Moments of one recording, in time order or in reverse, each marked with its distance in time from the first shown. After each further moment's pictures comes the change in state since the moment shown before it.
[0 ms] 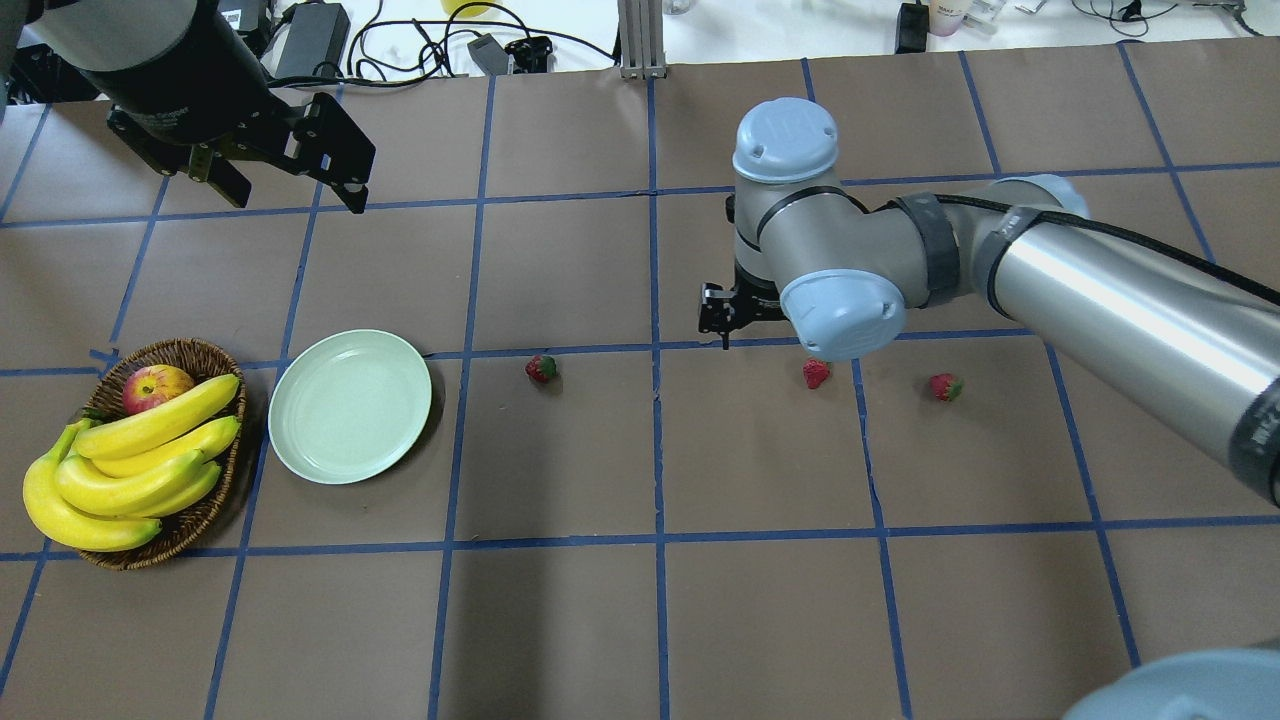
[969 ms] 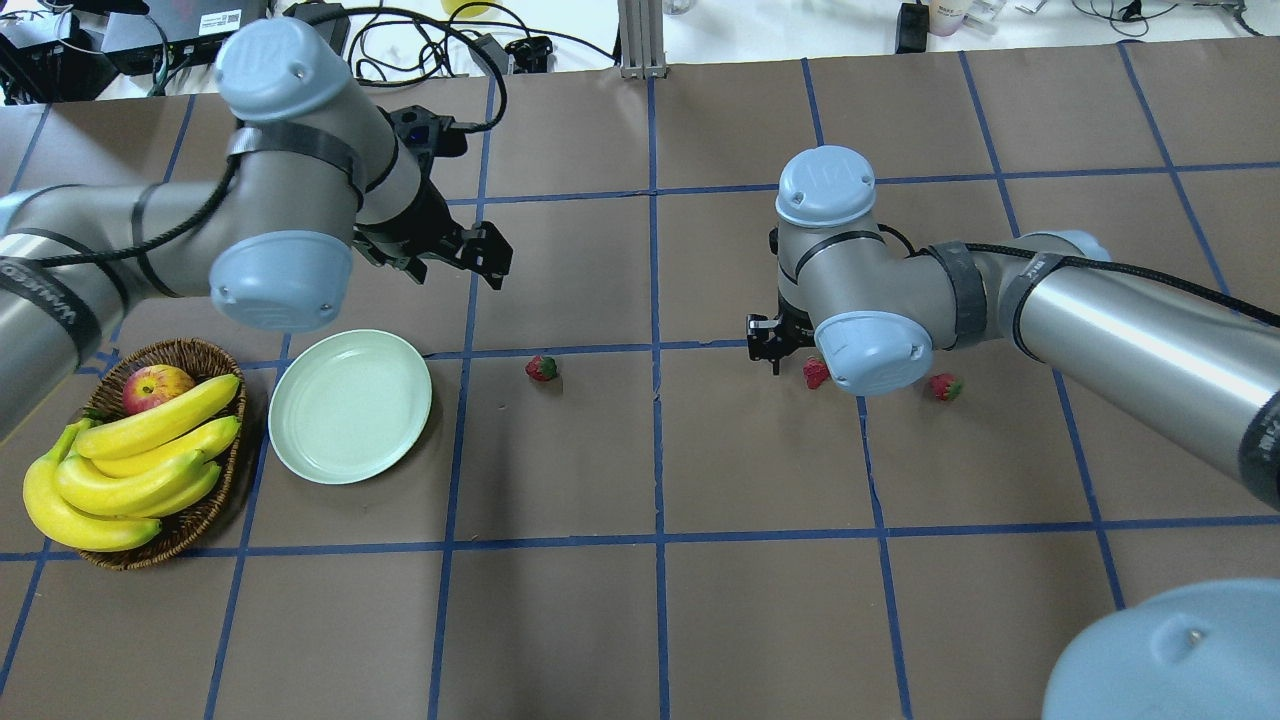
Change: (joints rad) left arm -0.069 -0.280 -0.309 0.587 -0.077 0.004; right arm -0.036 0.032 0.088 -0.105 -0.053 -0.022
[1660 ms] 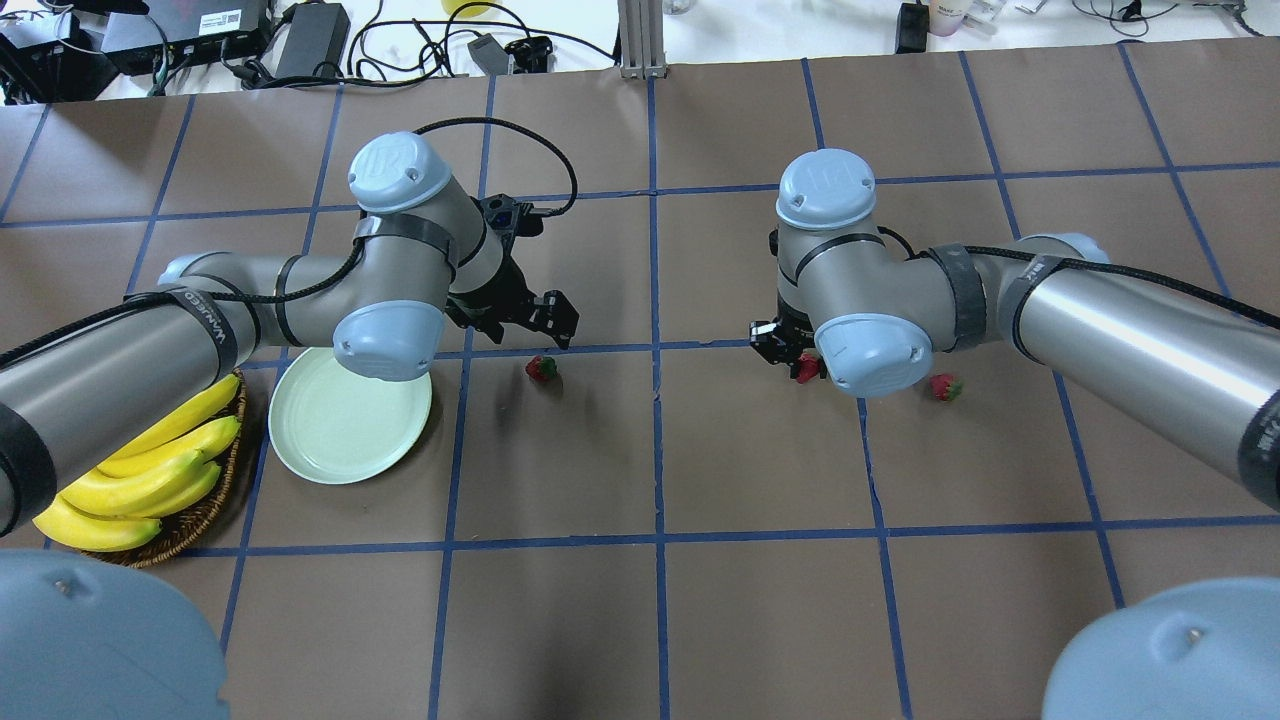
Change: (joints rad) left arm -0.038 -0.166 -0.080 0.148 -0.092 -0.005; right arm 0.004 -0.005 -0.010 0.001 0.022 0.013
